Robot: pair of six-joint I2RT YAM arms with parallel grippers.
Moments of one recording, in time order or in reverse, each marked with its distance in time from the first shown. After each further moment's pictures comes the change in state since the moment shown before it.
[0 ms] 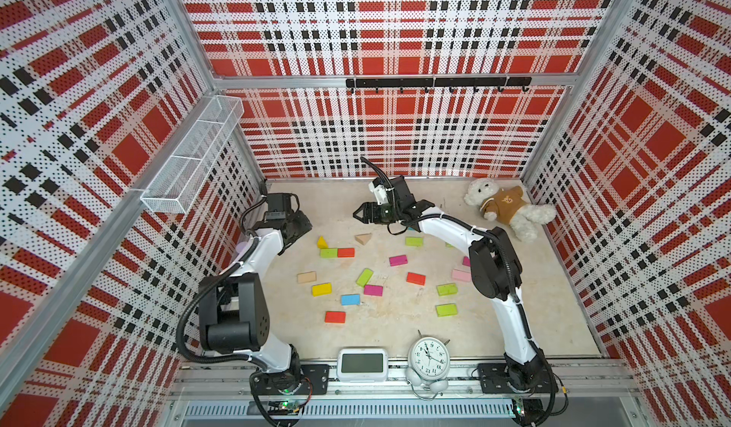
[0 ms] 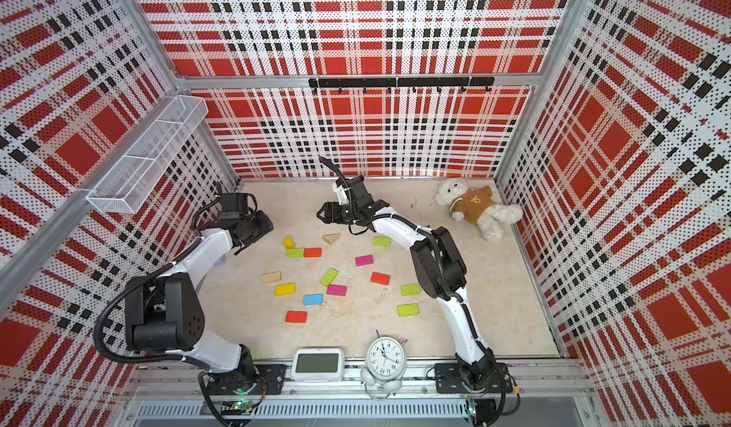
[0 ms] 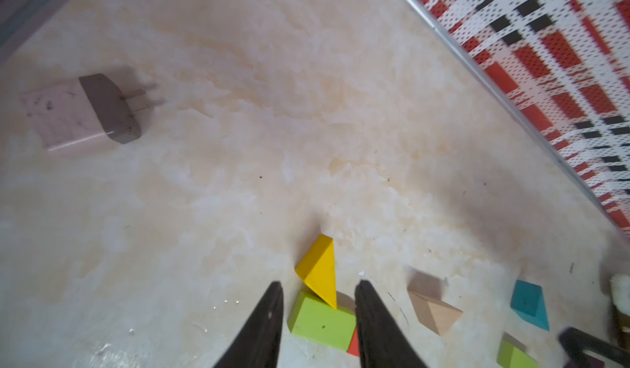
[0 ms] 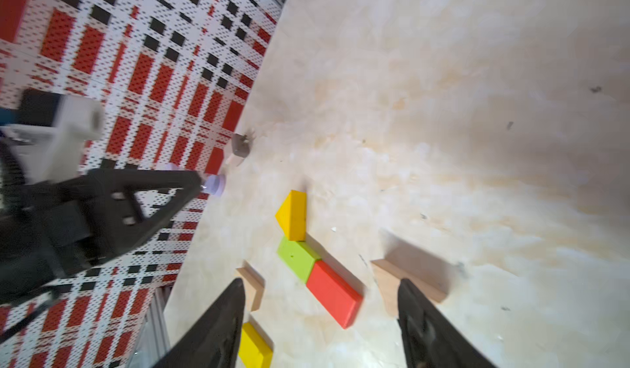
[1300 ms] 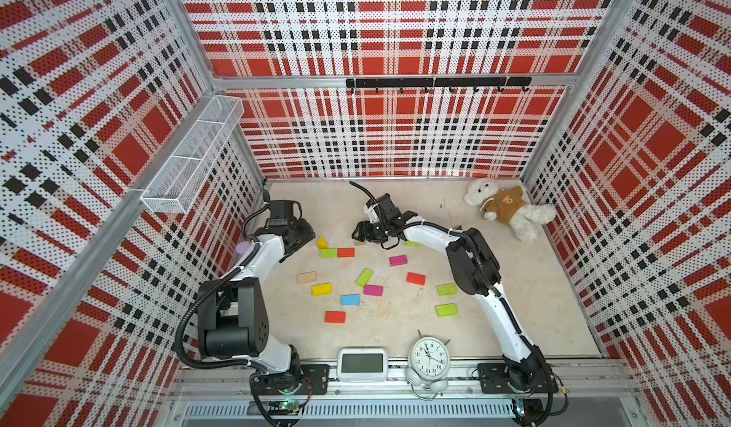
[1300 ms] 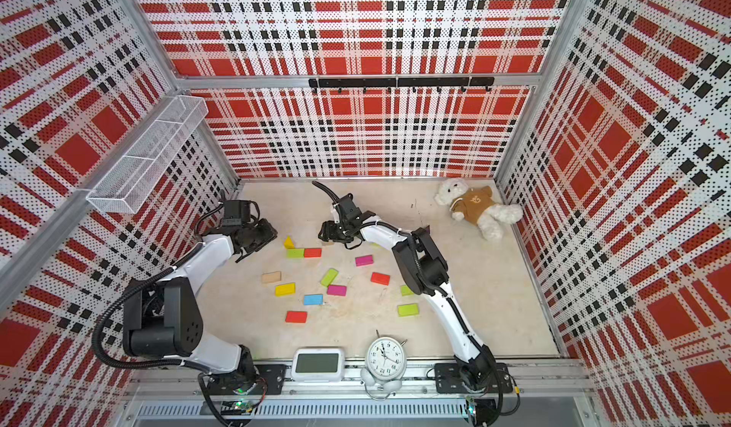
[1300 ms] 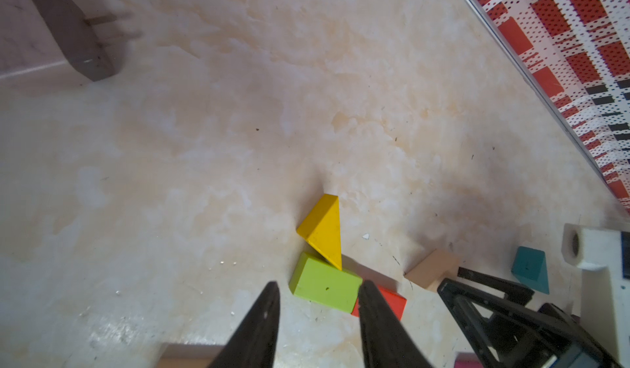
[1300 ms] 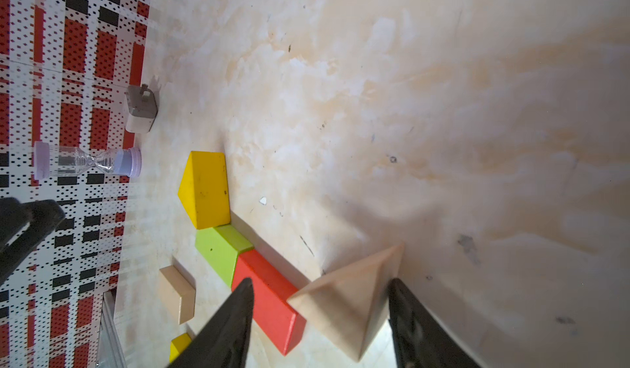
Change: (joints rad) left arm -0.014 0.000 -0.064 -0.015 0.060 -0.008; right arm 0.047 0.192 0.105 -0.102 0.021 0.051
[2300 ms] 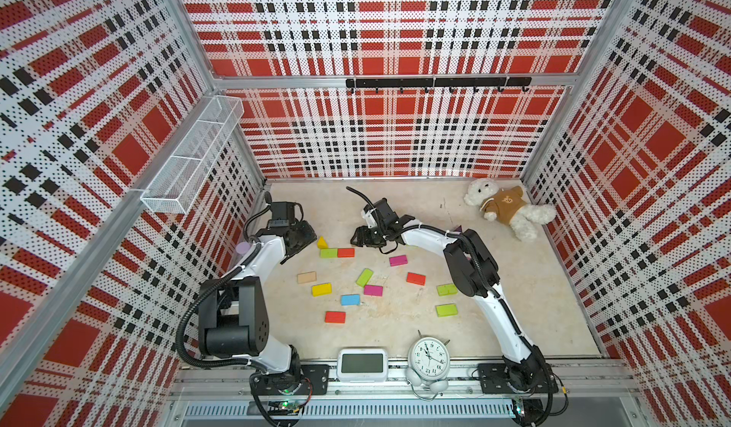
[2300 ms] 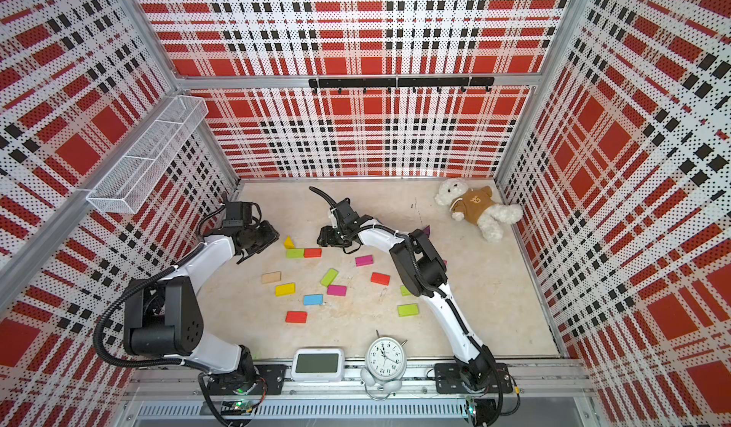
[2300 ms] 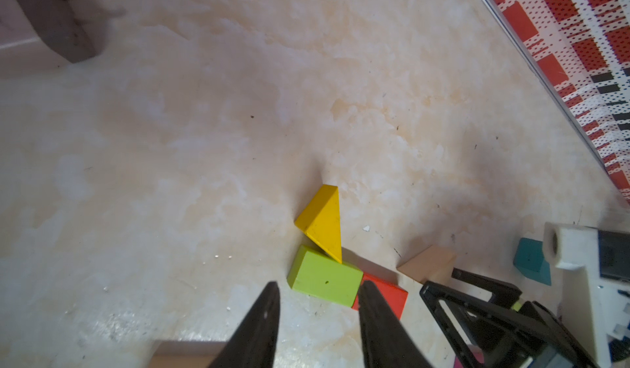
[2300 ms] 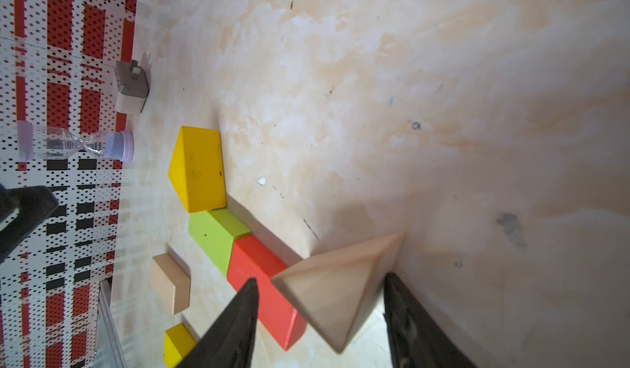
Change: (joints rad) left arm -0.006 0.004 -0.014 0.003 0.016 0.000; right arm 0.023 0.000 -0.034 0.015 -0.006 0.004
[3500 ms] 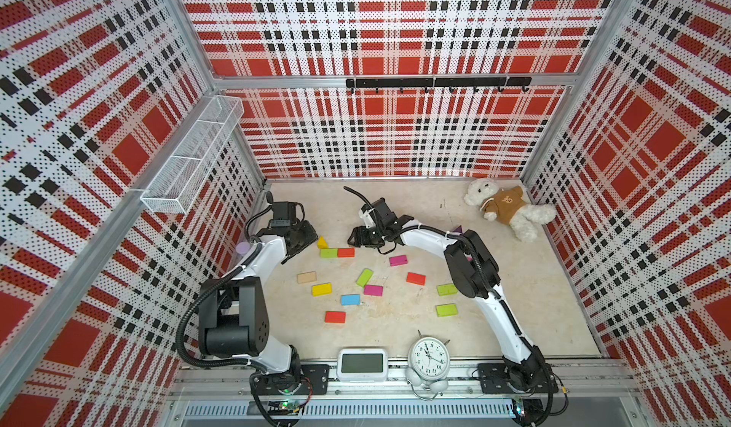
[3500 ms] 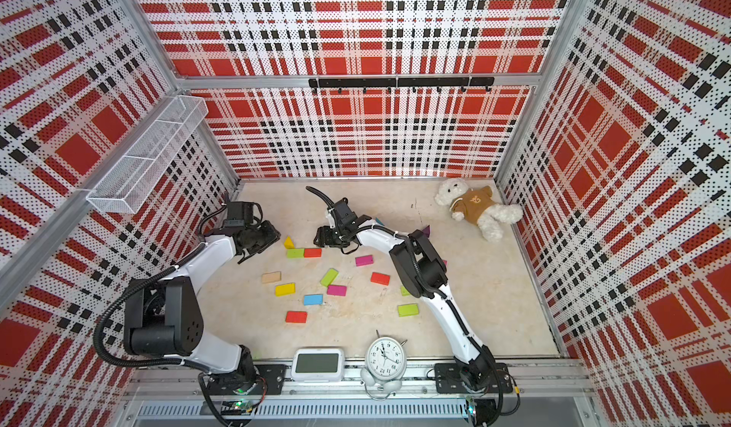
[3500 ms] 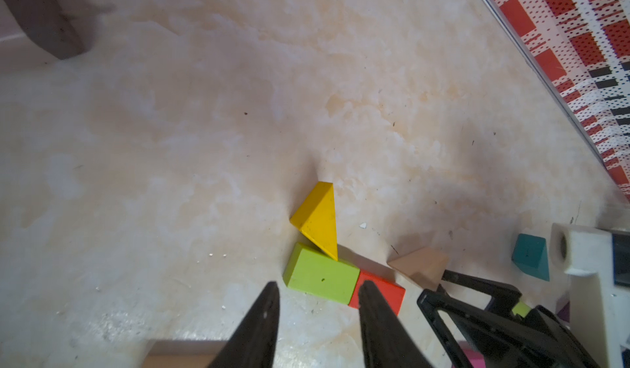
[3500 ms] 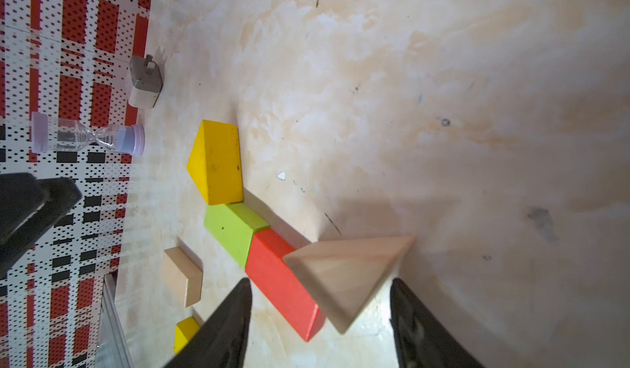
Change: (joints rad) left arm -0.010 0.000 0.000 0.000 0.000 -0.001; right arm 0.013 -0.016 0.000 -0.003 0.005 -0.005
